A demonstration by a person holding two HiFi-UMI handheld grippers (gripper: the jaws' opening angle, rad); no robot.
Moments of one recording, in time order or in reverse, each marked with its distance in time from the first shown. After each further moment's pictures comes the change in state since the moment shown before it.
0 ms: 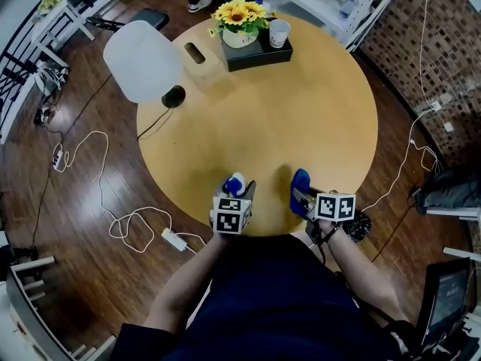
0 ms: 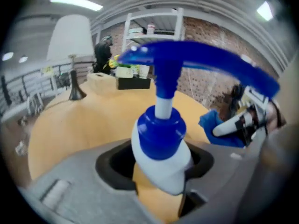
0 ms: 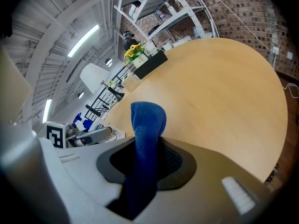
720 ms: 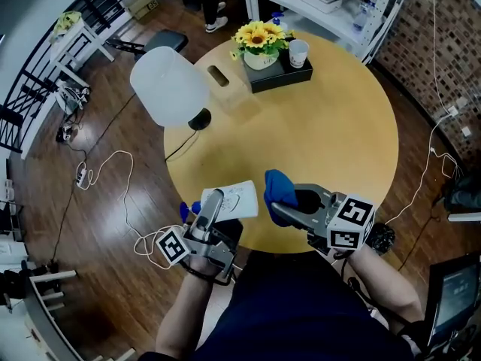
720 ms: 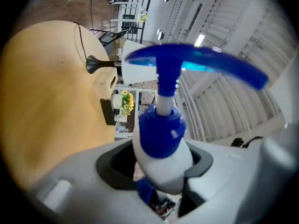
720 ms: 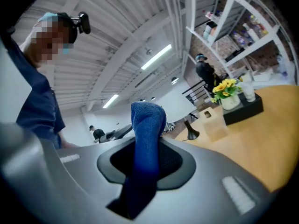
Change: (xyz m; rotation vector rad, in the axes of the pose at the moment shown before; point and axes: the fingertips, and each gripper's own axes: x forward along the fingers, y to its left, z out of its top) left arm -0.196 0.053 0.161 -1.179 -0.672 -0.813; right arm -0.052 0.273 0.102 -0.526 -0.271 0.603
